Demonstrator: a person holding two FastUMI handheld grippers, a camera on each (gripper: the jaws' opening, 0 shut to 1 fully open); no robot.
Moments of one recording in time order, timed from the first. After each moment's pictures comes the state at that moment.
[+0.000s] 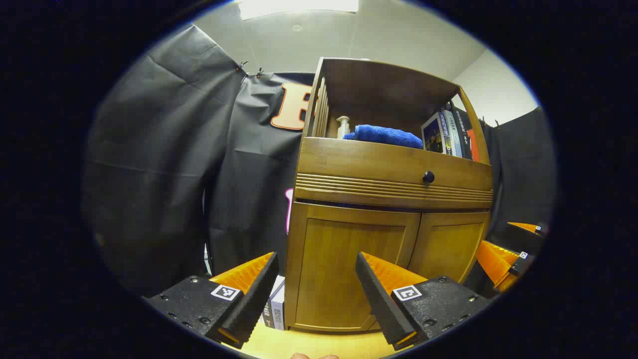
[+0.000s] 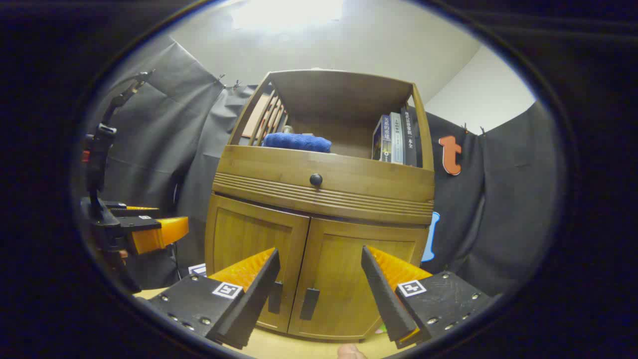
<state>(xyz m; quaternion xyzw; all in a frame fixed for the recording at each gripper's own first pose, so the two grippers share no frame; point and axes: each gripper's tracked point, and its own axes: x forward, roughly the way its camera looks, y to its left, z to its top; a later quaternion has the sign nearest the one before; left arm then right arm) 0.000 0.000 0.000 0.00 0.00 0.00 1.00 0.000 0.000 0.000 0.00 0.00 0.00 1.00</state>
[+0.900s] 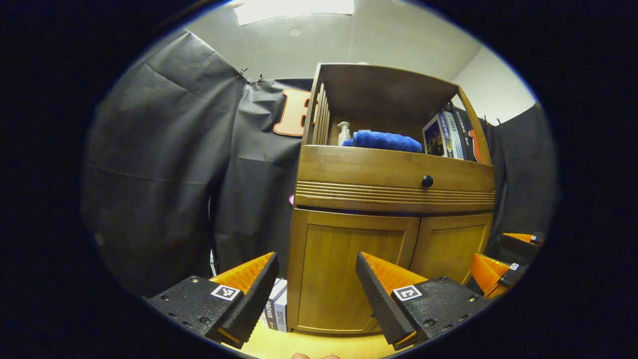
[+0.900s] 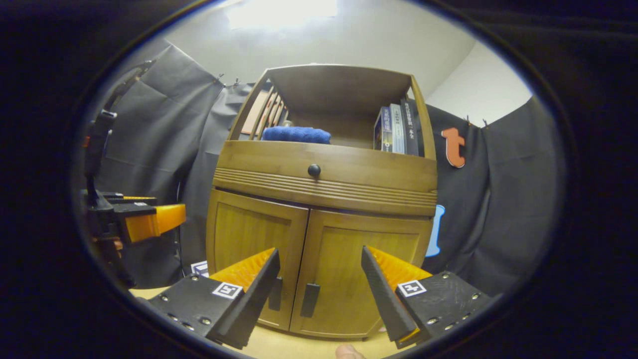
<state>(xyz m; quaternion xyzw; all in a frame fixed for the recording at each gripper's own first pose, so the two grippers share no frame) -0.004 0.001 0.007 0.01 -0.01 0.01 1.00 0.007 -0.008 -0.033 0.01 0.03 0.01 1.00</state>
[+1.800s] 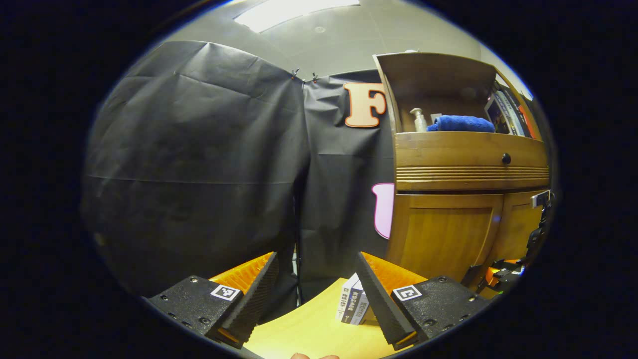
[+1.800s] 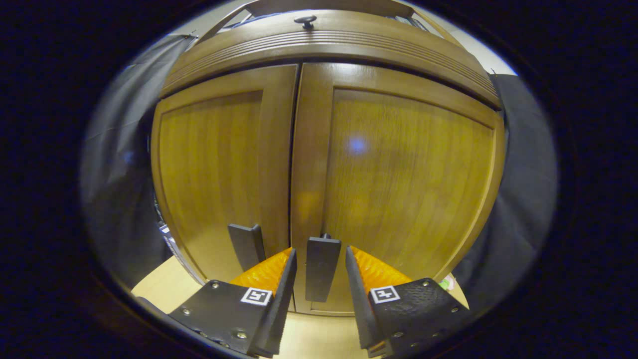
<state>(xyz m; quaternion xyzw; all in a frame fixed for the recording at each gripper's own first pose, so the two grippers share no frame) -0.060 0.146 0.004 0.06 0.01 0.23 0.97 0.121 0.017 -0.214 0.04 0.23 0.01 0.97</state>
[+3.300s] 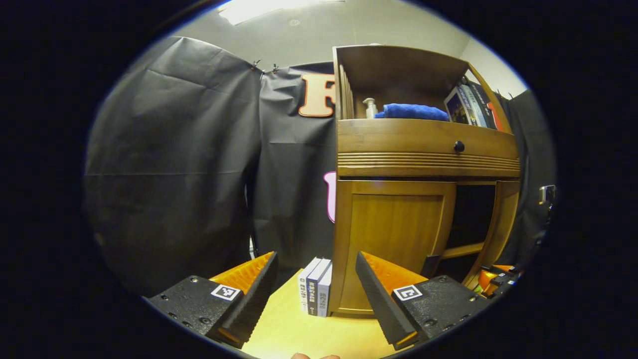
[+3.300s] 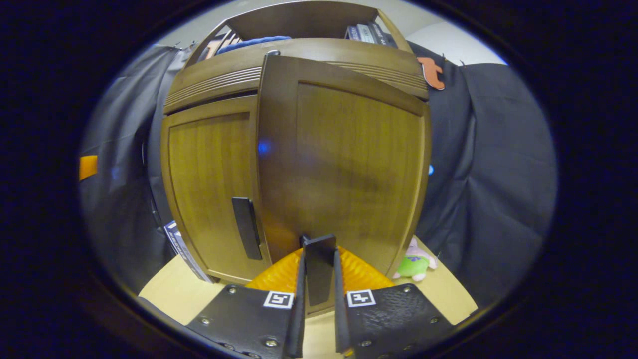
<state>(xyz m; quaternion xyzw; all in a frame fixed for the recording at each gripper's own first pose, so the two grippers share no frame) -0.034 0.051 -0.029 0.05 0.05 0.08 0.99 0.007 -0.033 -0.191 0.07 0.21 -0.06 0.97</state>
